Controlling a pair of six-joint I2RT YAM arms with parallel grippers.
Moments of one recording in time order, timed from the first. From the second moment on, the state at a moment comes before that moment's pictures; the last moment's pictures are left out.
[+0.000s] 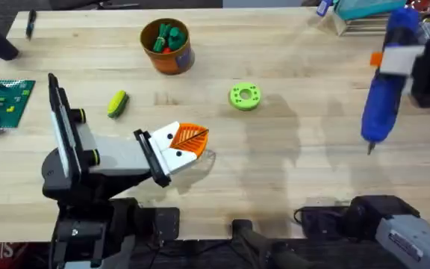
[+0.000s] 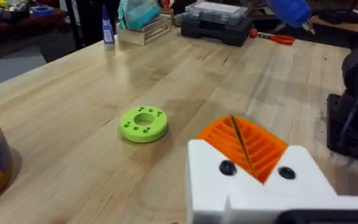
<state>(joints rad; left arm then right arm) 0.05 0.01 0.02 -0.13 1.13 0.07 -0.02 0.87 1.14 -1.04 -0.09 -0.08</state>
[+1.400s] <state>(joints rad) 0.05 0.01 0.02 -0.13 1.13 0.07 0.47 0.65 0.52 0.36 -0.62 0.18</state>
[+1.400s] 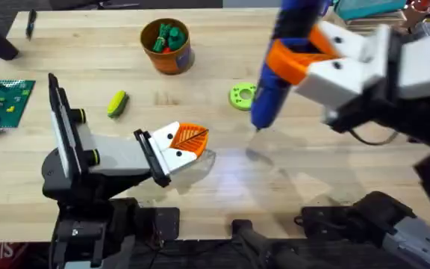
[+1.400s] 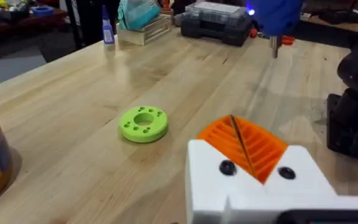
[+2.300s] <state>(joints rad) 0.05 0.01 0.02 -0.13 1.13 0.07 0.77 1.23 0.65 1.04 -0.66 0.23</state>
